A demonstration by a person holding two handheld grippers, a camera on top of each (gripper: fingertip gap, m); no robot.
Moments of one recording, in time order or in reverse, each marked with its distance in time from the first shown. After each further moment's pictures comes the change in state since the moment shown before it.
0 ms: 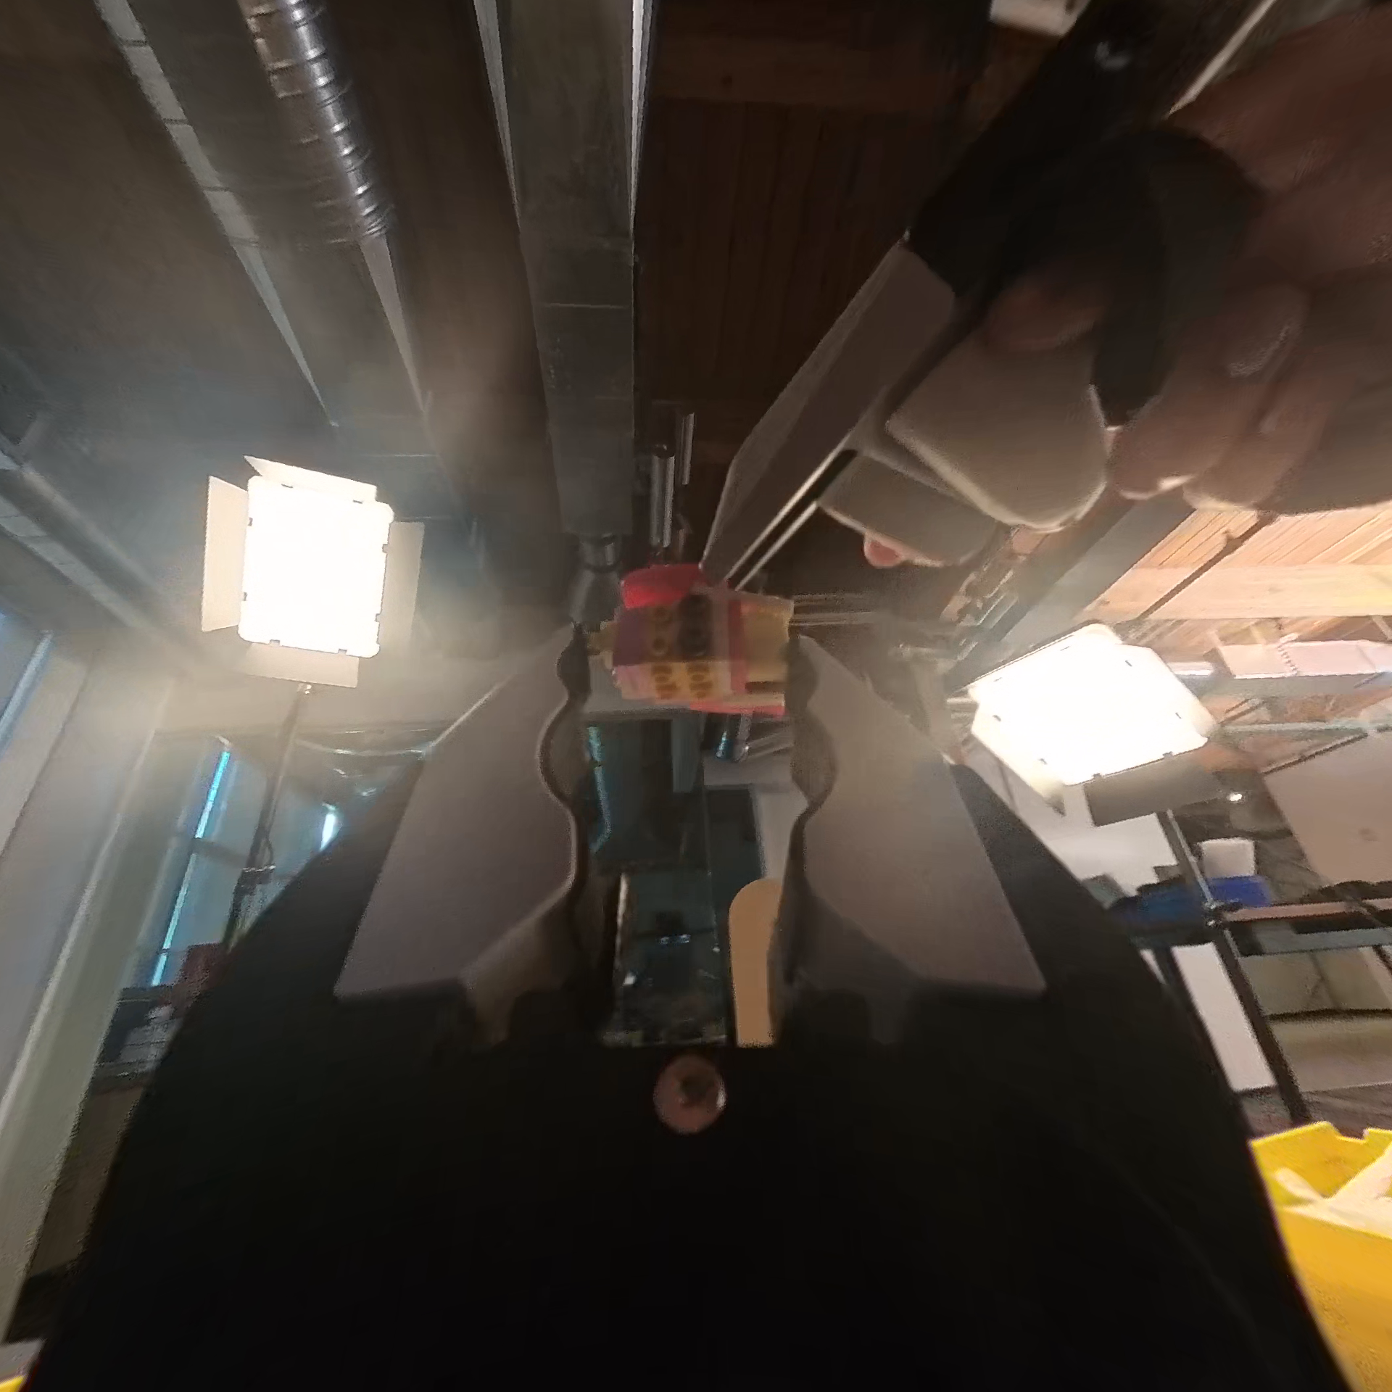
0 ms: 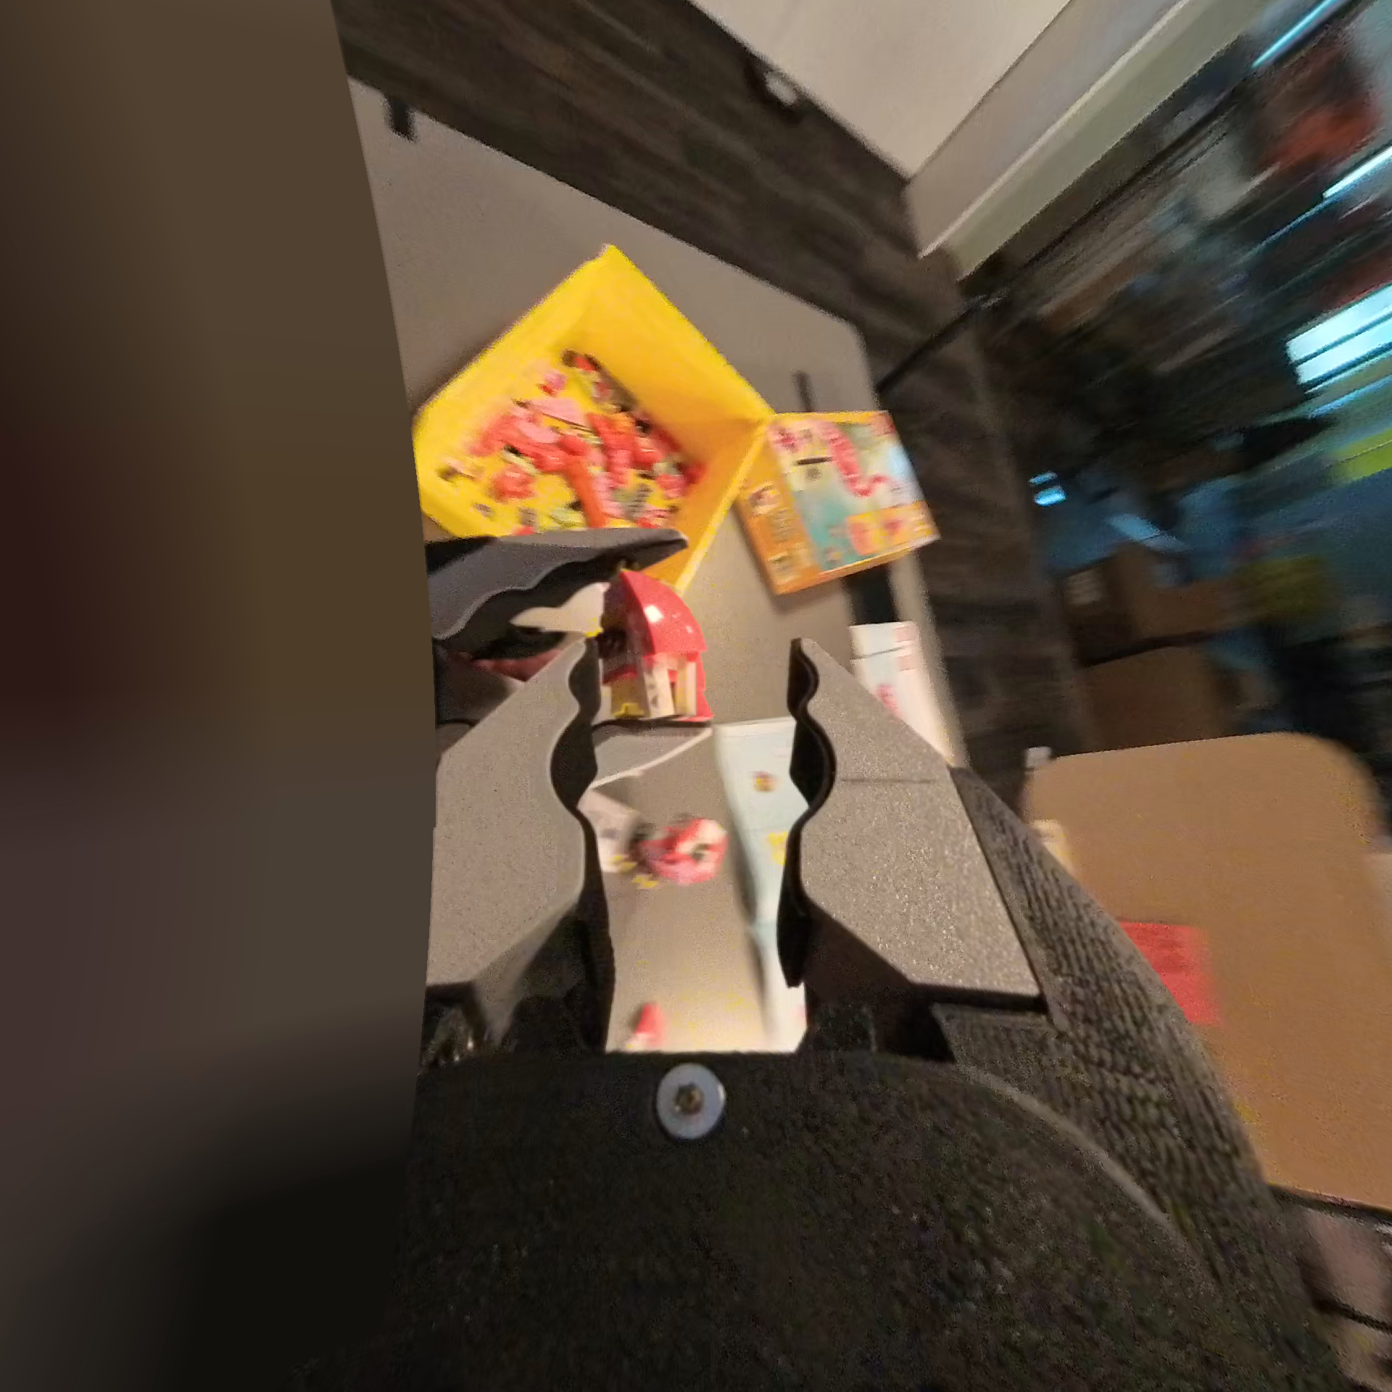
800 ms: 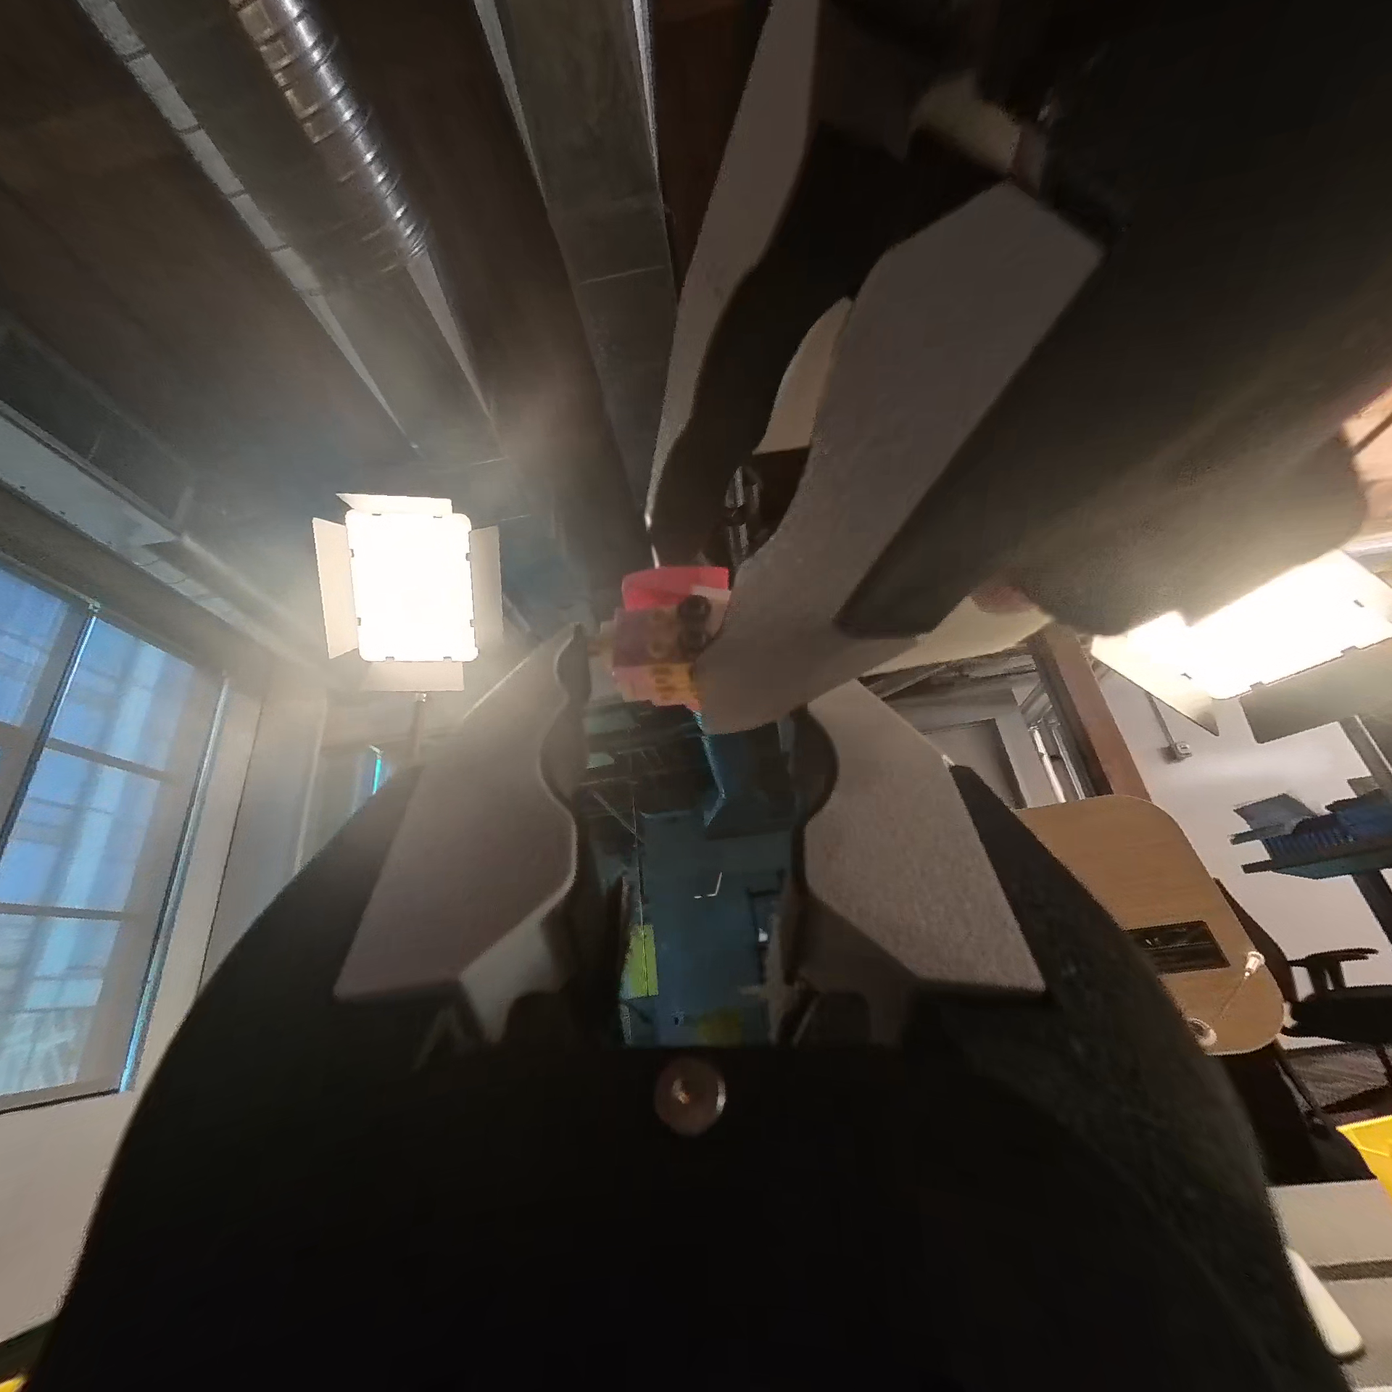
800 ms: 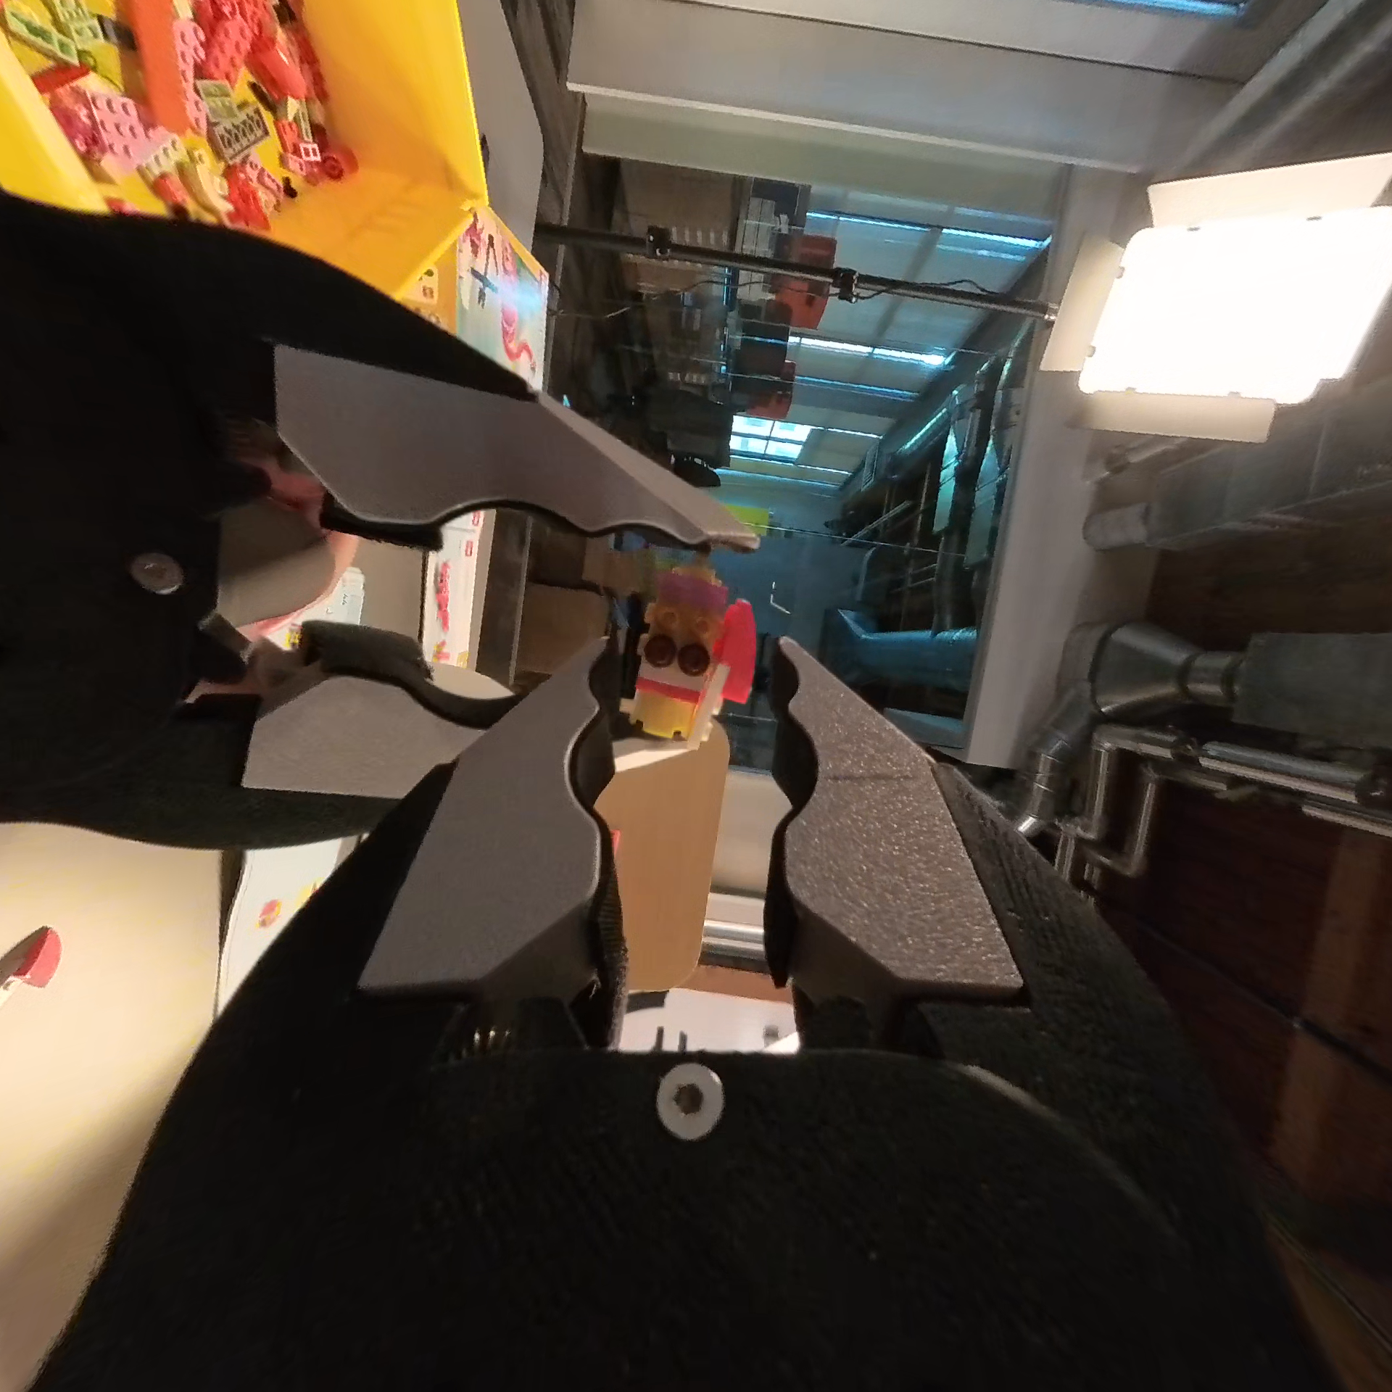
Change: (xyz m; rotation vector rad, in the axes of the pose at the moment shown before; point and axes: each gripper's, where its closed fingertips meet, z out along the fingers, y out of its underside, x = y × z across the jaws) left arm 0.000 0.011 0.002 -0.061 -0.072 0.202; right arm 0.001 0.010 0.019 -0.218 0.606 -0.837
